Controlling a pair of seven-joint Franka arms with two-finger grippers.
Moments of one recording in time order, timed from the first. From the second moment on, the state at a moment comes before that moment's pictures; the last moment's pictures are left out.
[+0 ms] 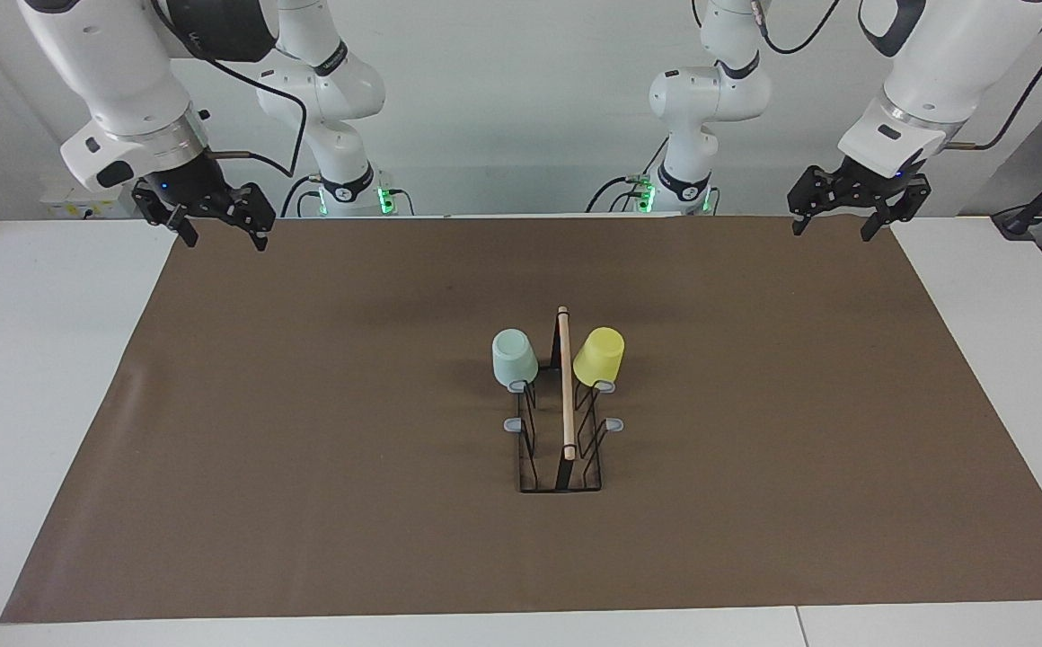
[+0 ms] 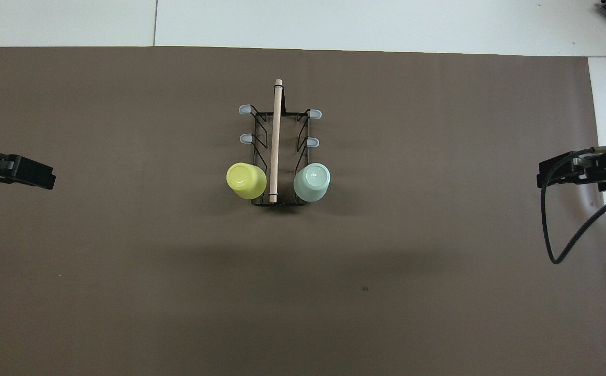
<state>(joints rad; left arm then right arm) -0.06 -0.01 -0.03 -1.55 0.01 1.50 0.12 0.08 -0.01 -0.07 -1.59 -0.03 1.52 0.10</state>
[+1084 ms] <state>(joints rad) -0.06 -0.01 -0.02 -1.55 0.01 1.49 0.12 0.05 -0.02 -0.08 -1.58 0.00 1.51 0.03</state>
